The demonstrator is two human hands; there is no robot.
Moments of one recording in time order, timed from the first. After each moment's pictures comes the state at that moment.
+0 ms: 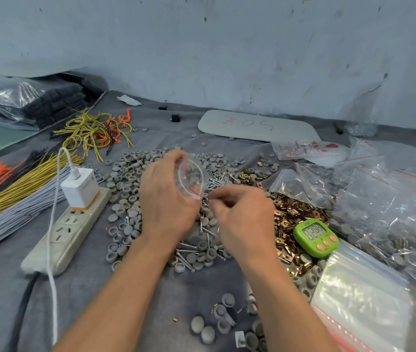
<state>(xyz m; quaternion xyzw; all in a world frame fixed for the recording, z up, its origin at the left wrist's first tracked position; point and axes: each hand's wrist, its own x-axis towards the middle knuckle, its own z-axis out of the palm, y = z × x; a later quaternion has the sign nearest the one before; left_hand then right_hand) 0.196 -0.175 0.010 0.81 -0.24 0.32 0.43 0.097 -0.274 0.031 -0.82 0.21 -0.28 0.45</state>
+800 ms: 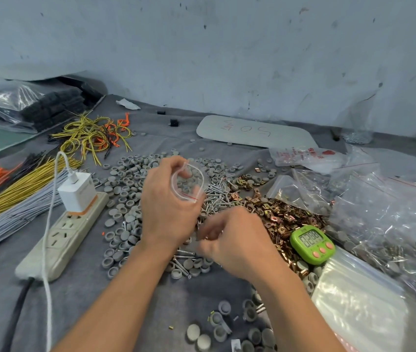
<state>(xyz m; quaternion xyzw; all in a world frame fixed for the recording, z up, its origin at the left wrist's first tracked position) 0.186 -0.176 0.017 0.77 -0.25 0.29 0.52 0.084 -0.282 0.035 -0.93 0.15 -0.07 0.32</state>
